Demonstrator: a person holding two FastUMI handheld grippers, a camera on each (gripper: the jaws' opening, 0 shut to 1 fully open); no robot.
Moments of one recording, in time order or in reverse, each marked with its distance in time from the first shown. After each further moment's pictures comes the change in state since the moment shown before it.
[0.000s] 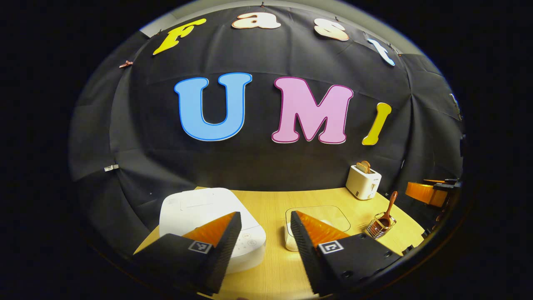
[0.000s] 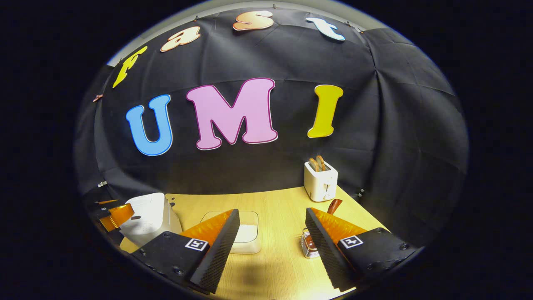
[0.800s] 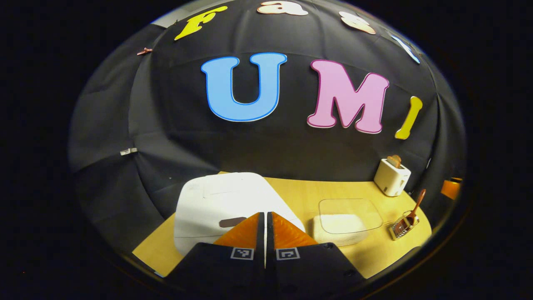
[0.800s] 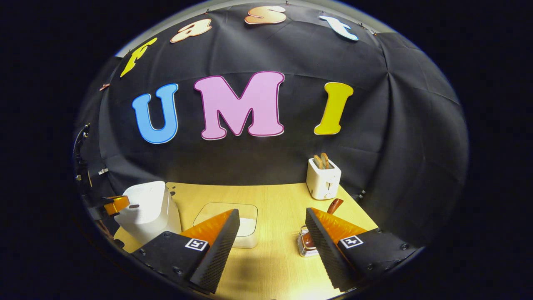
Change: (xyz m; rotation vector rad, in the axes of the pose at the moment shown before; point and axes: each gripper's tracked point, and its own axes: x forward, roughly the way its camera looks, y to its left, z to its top) left arm 0.041 0.078 -0.037 -0.046 0.095 0.204; right arm 0.001 -0.001 -0.009 -0.065 0.060 0.035
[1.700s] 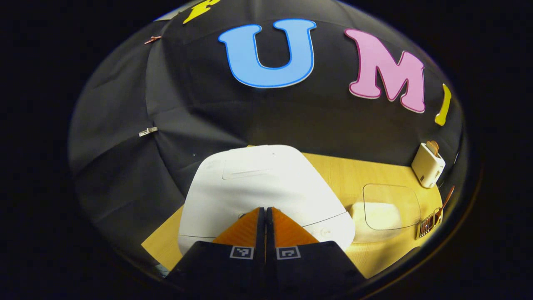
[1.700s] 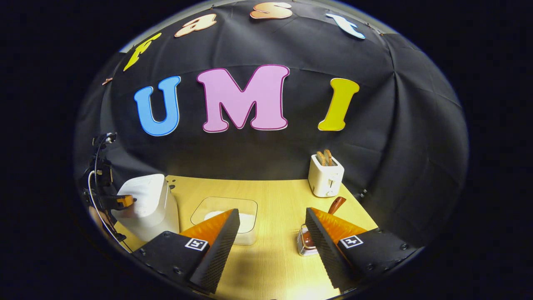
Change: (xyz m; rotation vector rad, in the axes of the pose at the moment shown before) left arm 0.050 0.035 -0.045 -0.009 0.226 0.185; right arm 0.011 0.001 -0.010 -0.031 0.031 0.021
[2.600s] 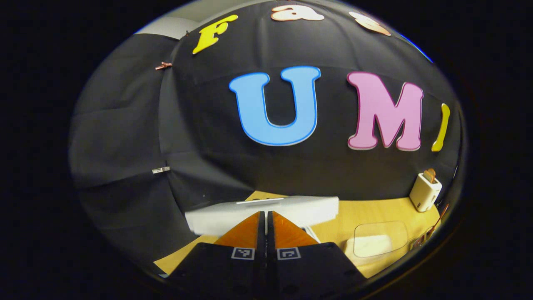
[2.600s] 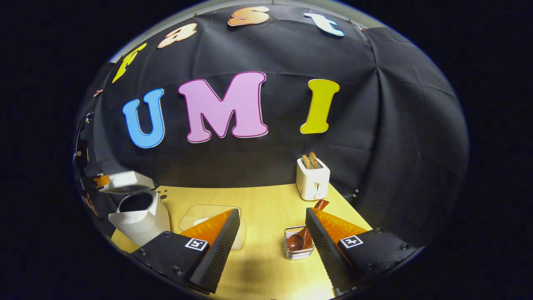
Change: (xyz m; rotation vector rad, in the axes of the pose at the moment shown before) left arm -0.076 0.011 0.119 -0.068 -0.344 0.016; right arm -0.005 -0.058 0.008 0.076 -0.056 -0.058
